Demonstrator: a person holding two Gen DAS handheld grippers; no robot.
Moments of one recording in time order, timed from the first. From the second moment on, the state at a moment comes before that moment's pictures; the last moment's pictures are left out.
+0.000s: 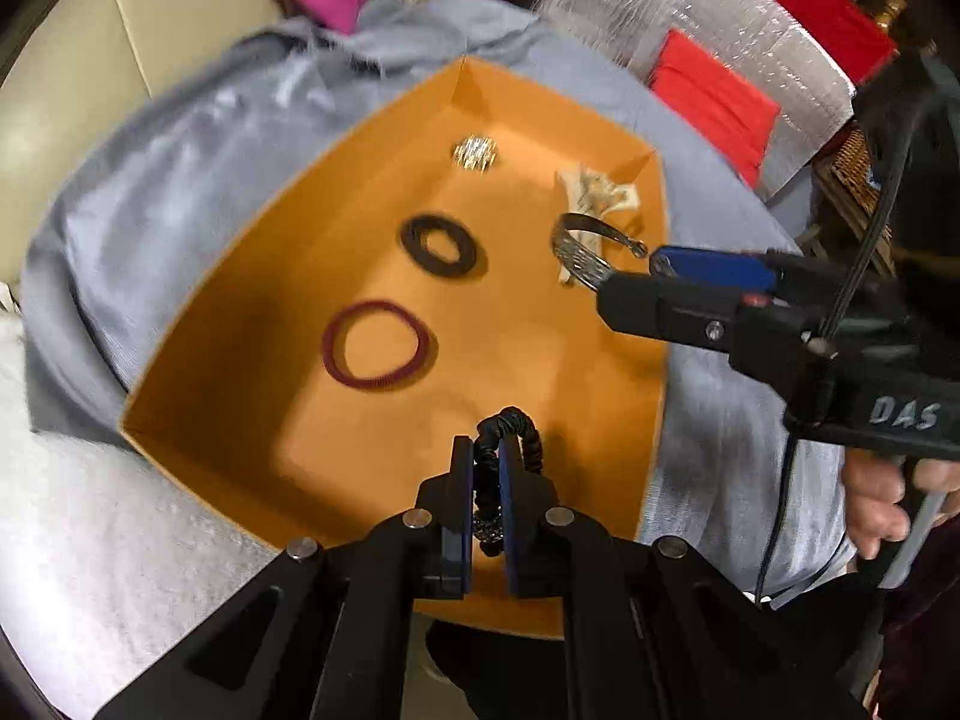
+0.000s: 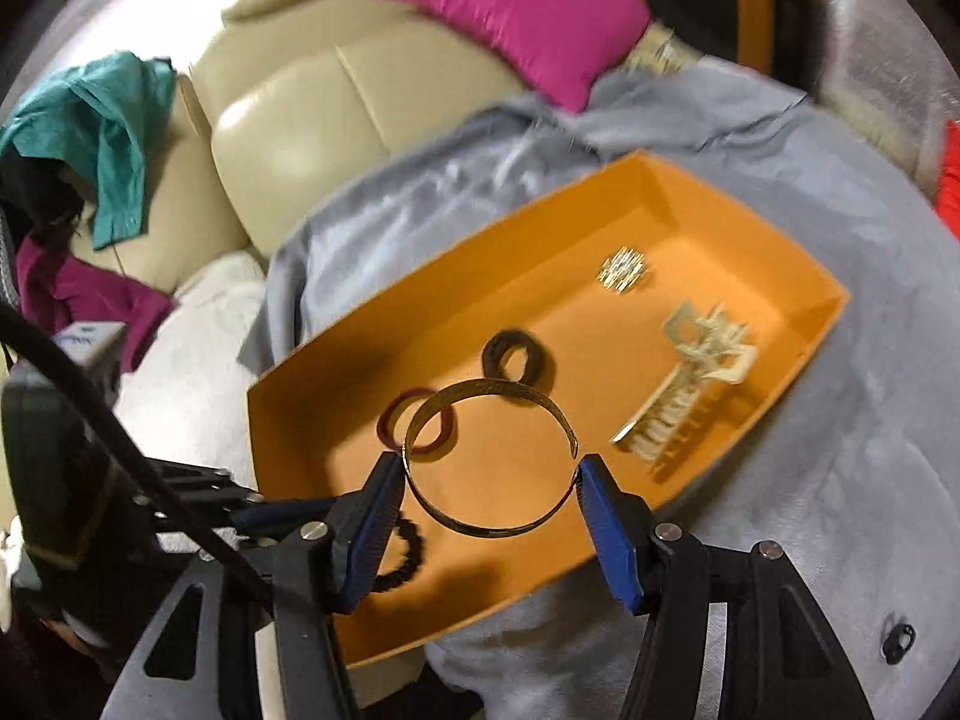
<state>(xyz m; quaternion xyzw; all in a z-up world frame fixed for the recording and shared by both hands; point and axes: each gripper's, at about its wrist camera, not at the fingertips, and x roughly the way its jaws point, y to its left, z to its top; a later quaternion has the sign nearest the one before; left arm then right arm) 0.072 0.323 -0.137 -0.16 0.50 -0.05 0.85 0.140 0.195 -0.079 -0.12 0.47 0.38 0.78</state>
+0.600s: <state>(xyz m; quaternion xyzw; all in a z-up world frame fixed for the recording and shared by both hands) 0.088 0.352 -0.150 -0.20 0.52 -0.02 0.83 0.175 0.229 -0.124 -0.14 0.60 0.34 0.71</state>
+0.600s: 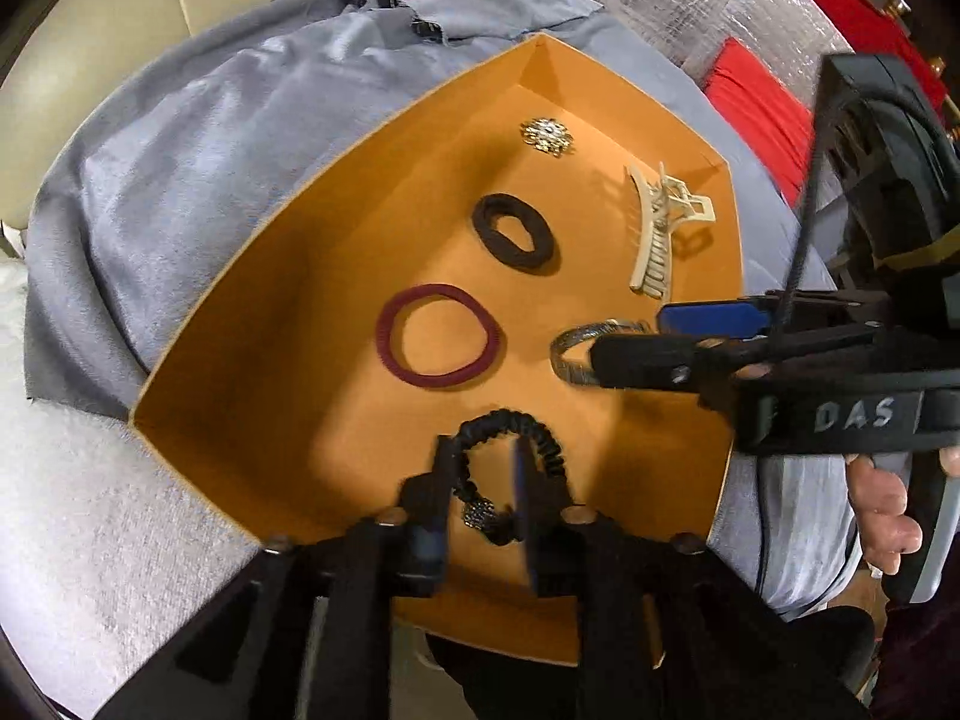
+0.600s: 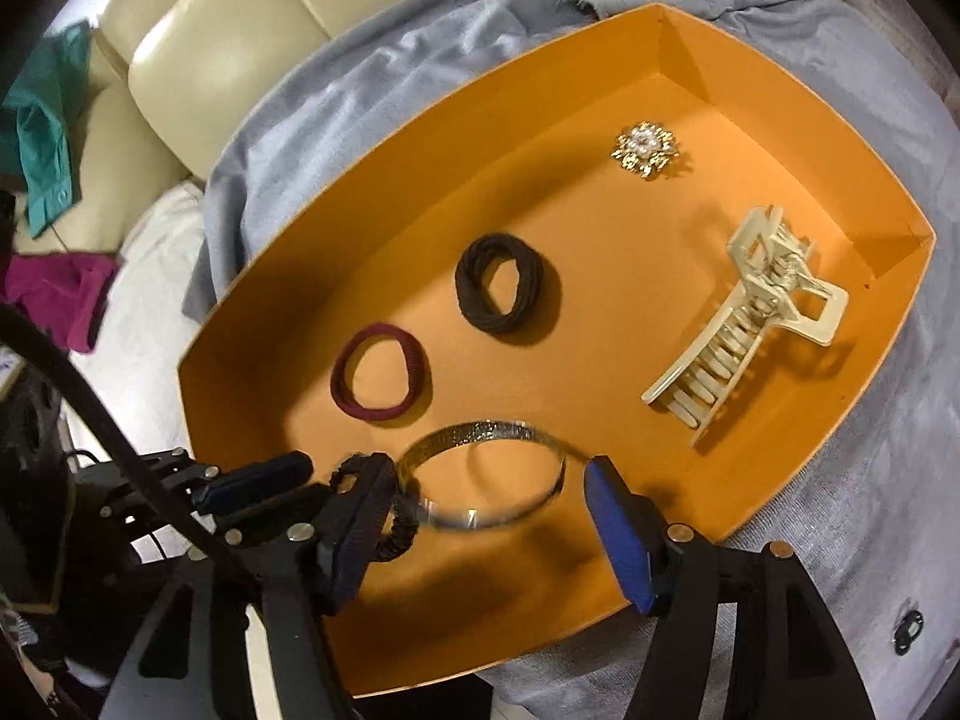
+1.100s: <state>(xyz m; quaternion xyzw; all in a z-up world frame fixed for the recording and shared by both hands) 0.076 0.293 -0.079 -0.13 0.46 -0.04 0.88 0.154 0.077 -0.037 0.03 0.47 0.35 0.81</state>
